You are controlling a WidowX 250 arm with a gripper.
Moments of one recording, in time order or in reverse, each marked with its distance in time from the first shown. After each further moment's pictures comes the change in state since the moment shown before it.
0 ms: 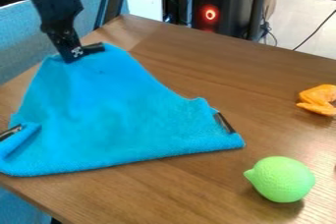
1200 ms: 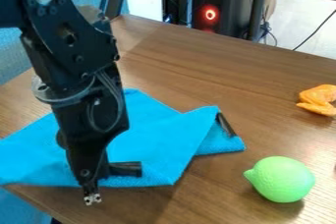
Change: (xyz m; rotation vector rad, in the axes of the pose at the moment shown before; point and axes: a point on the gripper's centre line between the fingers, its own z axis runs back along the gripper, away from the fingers) arm -0.038 -0.189 0.034 -0.115 0.142 -0.283
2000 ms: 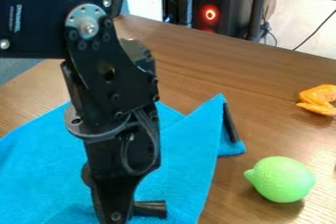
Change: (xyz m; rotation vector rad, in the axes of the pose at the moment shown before) arm 0.012 -0.037 -0.010 -0.088 0.042 -0.022
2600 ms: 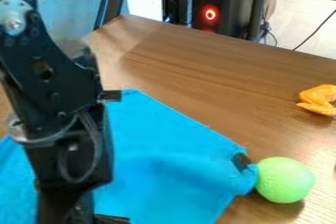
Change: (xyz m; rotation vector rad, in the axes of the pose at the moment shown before) arm -0.033 0.000 0.008 -0.028 -0.005 -0.184
